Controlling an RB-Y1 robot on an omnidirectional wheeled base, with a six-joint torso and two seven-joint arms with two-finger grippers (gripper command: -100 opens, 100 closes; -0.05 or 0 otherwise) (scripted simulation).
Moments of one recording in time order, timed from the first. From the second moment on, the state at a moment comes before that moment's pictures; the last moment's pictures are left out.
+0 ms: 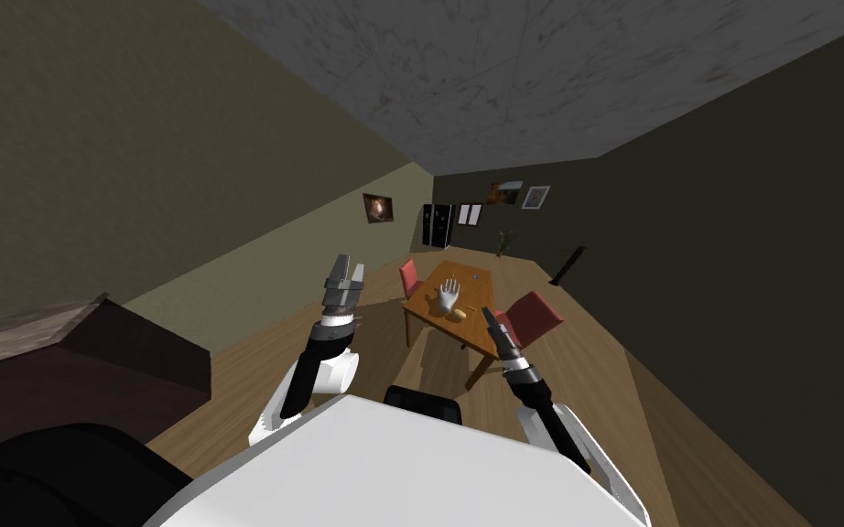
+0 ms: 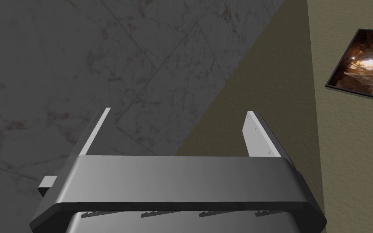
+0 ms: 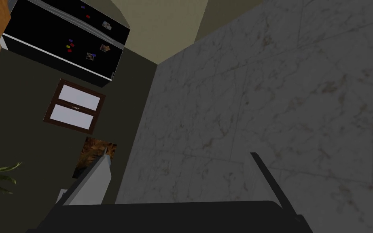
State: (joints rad) left arm 0.49 0.00 -0.03 -2.39 -0.07 -0.47 -0.08; right arm 0.40 -0.37 0.13 -1.91 0.19 -0.50 0.08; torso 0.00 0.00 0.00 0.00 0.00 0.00
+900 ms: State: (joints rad) left arm 0.49 0.00 -0.03 -2.39 -0.07 -0.47 -0.08; right arm 0.33 -0.49 0.17 -1.69 0.28 -0.46 0.17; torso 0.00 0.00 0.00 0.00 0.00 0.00
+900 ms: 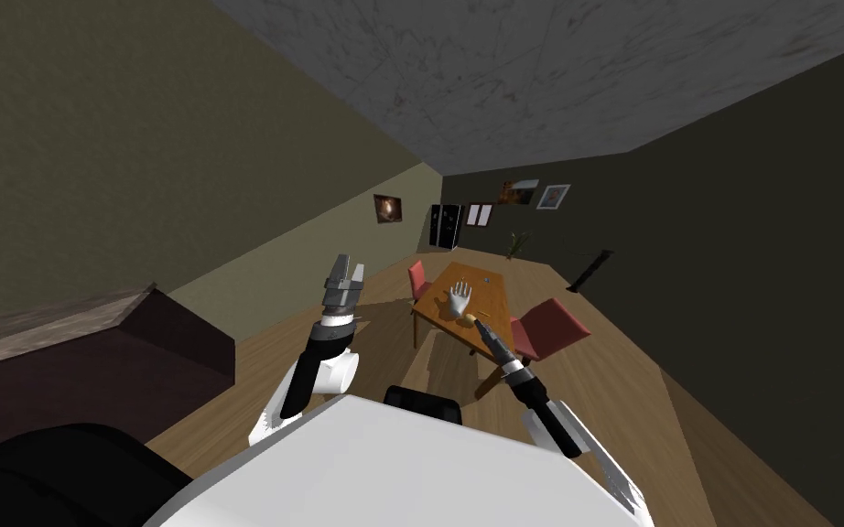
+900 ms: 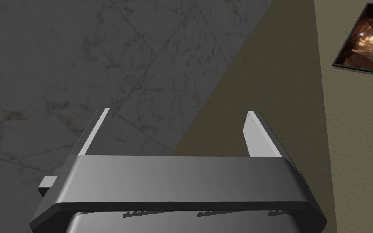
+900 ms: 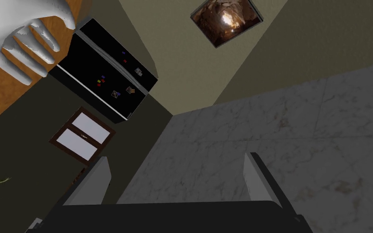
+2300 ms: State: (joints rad) left arm 0.49 0.00 -0.03 -2.39 -0.07 -0.47 -0.08; right arm 0.18 -0.68 0.28 -1.22 0.48 -0.40 0.37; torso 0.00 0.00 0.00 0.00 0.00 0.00
